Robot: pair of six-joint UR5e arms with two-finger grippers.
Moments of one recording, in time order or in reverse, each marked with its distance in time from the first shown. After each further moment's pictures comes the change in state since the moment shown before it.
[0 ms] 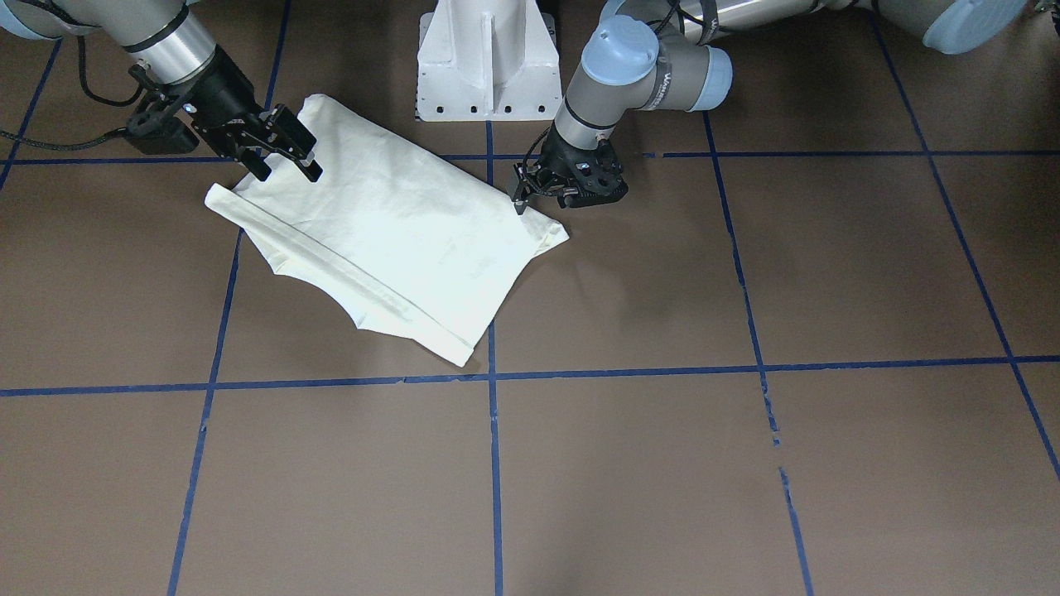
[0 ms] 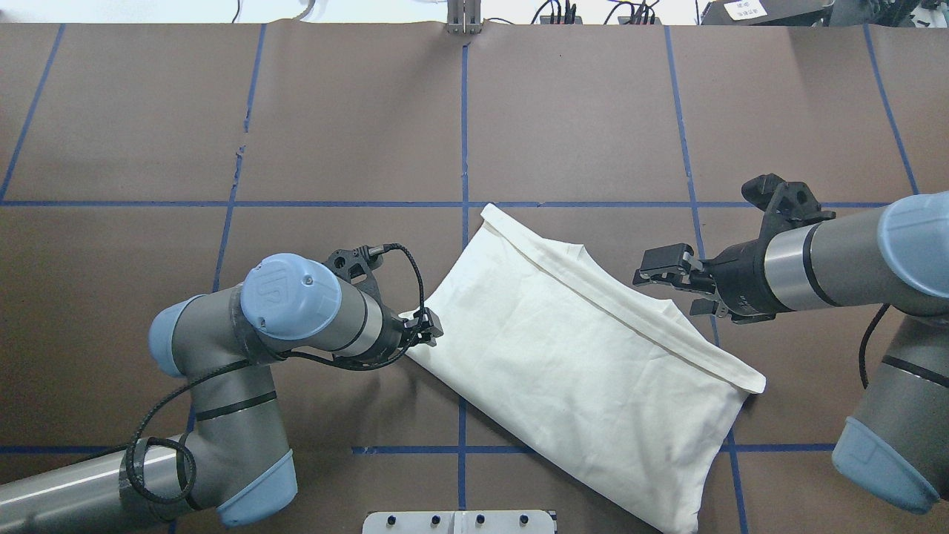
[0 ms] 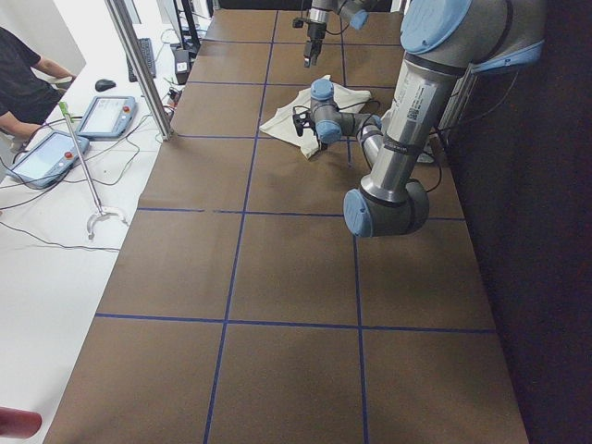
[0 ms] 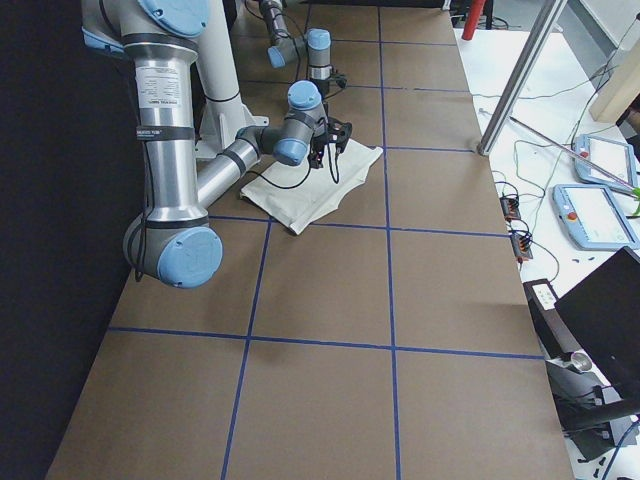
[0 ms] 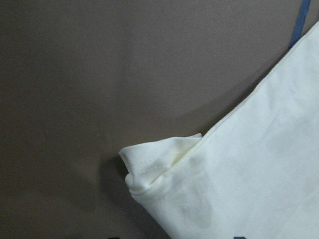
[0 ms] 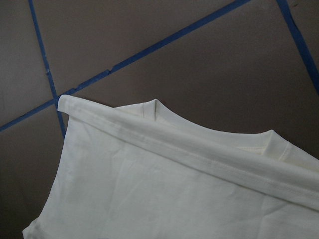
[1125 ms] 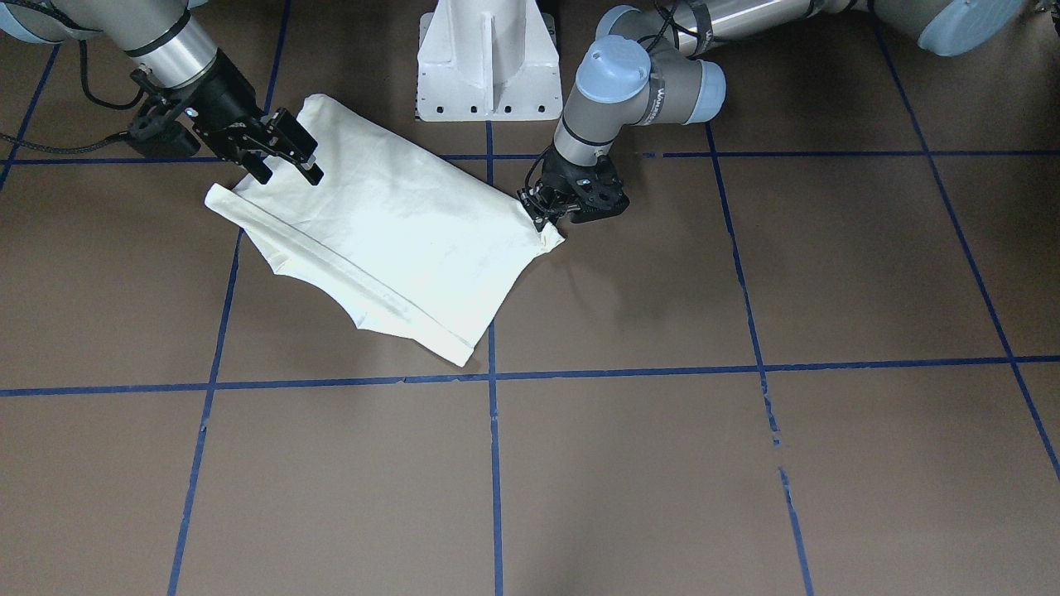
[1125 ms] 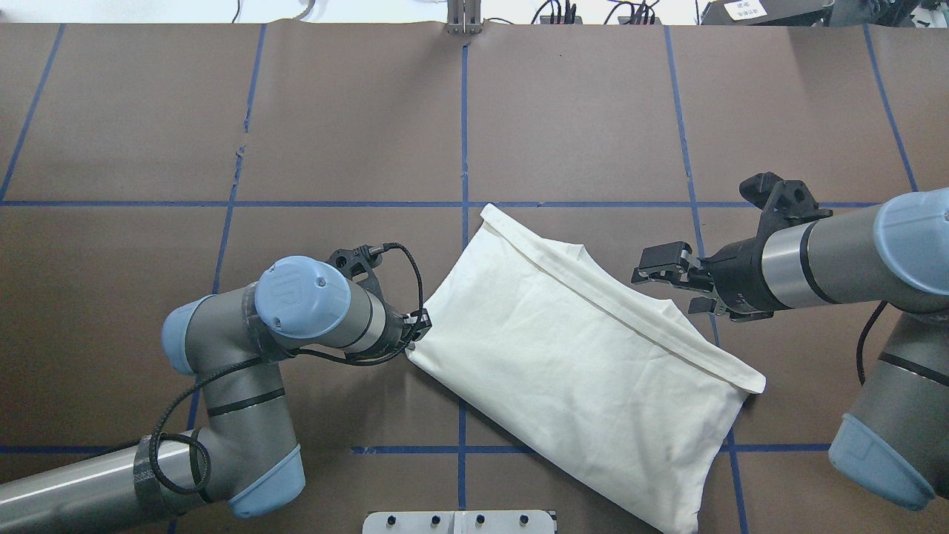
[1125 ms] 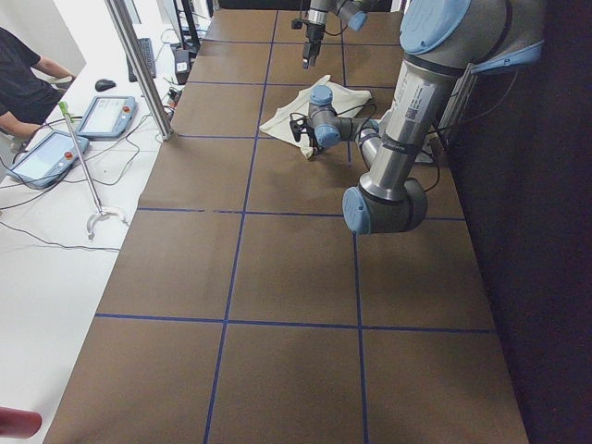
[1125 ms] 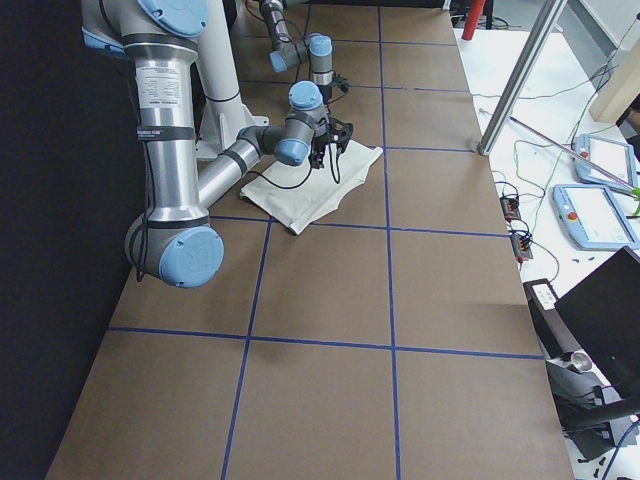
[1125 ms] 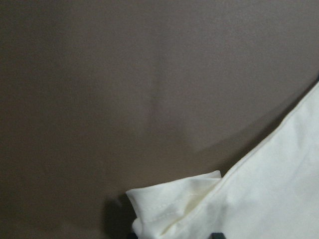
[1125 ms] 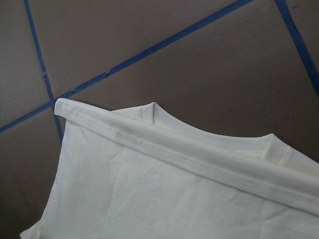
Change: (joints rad) left arm -0.001 -0.010 0.049 -0.005 0.019 -0.011; right arm 0.003 0.005 -0.006 -0.001 0.003 0.000
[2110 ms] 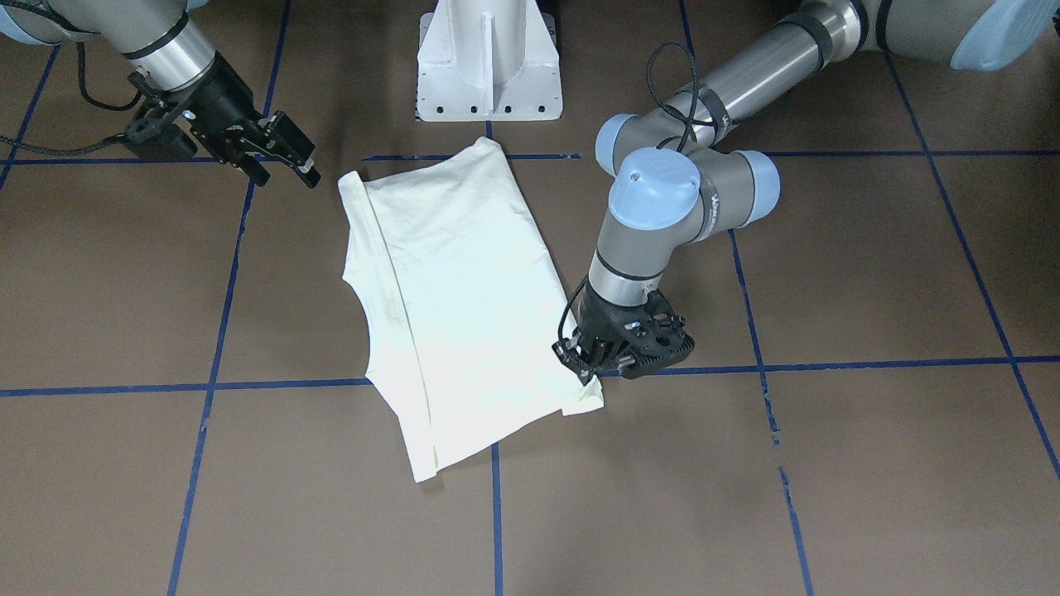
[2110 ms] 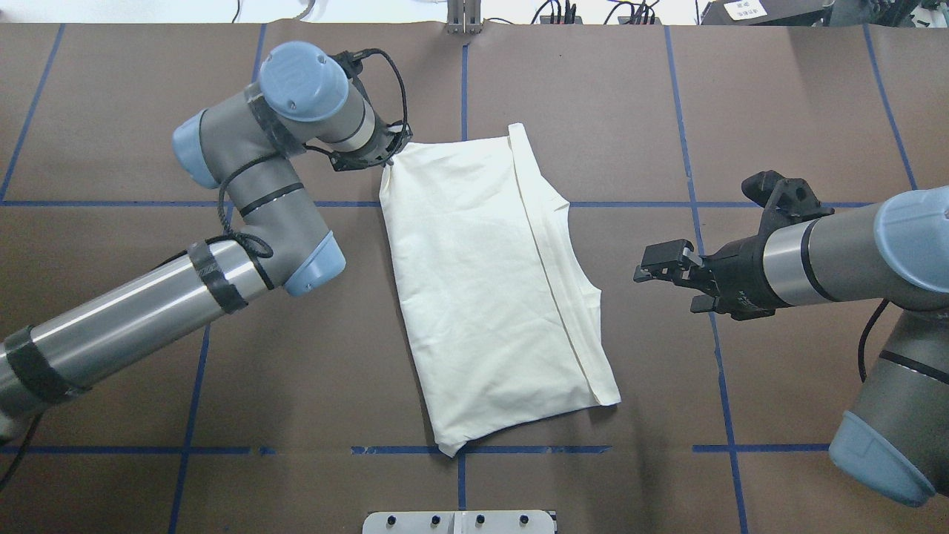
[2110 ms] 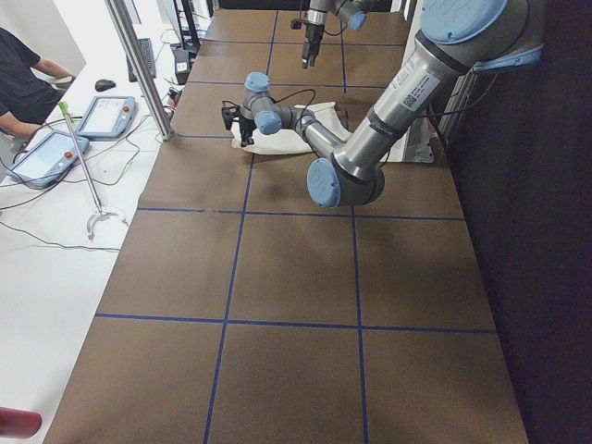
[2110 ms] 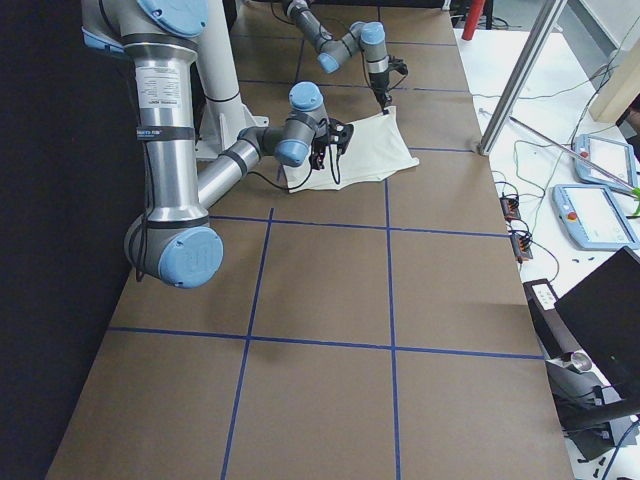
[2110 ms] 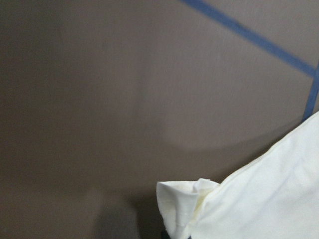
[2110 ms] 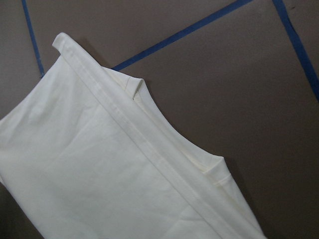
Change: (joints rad) left arm -0.342 -0.300 0.447 -0.086 -0.001 0.204; right arm 0.006 0.000 -0.006 0.000 -0.002 -0.001
